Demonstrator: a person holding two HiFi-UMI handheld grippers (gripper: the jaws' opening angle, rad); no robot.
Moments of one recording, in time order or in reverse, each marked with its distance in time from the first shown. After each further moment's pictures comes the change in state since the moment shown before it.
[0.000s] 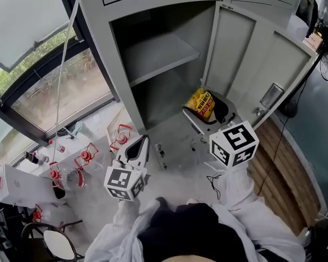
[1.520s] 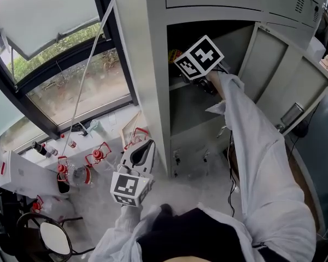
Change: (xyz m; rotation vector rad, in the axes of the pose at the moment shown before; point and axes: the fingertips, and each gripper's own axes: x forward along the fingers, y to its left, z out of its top) left arm -0.043 0.048 0.017 0.115 -0.037 0.094; right arm 0.233 0.036 0.058 -0.278 0.414 0.342
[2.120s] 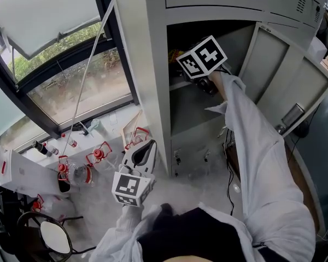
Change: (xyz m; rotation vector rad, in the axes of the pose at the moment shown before) left arm 0.003 -0.004 -0.001 -0.002 0.000 -0.001; right arm -0.002 -0.006 0.005 0.029 -0.075 -0.008
